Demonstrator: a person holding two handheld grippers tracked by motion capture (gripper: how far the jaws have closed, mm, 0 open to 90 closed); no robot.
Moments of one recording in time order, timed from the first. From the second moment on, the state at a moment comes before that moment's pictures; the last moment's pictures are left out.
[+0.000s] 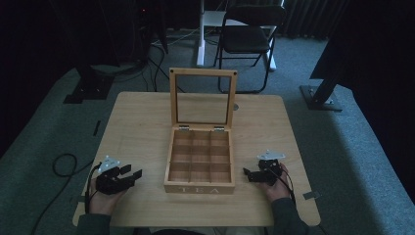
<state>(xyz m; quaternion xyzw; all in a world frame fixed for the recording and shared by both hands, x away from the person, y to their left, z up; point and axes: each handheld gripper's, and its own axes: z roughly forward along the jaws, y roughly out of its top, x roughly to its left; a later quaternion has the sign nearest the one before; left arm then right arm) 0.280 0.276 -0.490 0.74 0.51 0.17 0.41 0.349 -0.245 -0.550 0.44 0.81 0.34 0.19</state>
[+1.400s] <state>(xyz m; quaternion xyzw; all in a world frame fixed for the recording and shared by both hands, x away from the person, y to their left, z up) 0.327 0.275 -0.458 0.75 0.48 0.21 0.41 0.355 -0.240 -0.524 0.47 0.81 0.30 0.19</state>
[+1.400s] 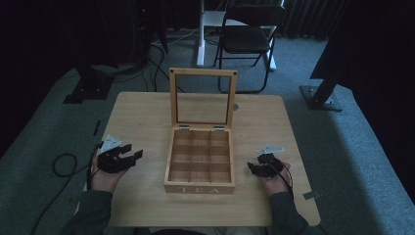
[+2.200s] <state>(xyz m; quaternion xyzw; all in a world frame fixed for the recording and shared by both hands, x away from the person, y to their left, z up) 0.347 0.265 -0.443 0.76 0.46 0.23 0.40 0.379 -0.234 -0.465 0.45 0.80 0.34 0.21</state>
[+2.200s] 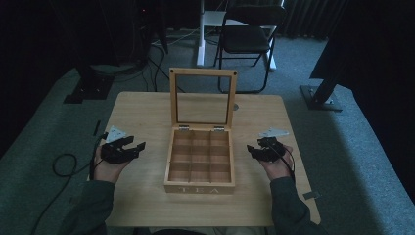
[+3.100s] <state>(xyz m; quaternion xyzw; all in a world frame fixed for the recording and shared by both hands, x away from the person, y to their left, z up) 0.366 0.251 -0.431 0.76 0.45 0.25 0.40 0.412 -0.196 -0.445 0.42 0.80 0.37 0.21</state>
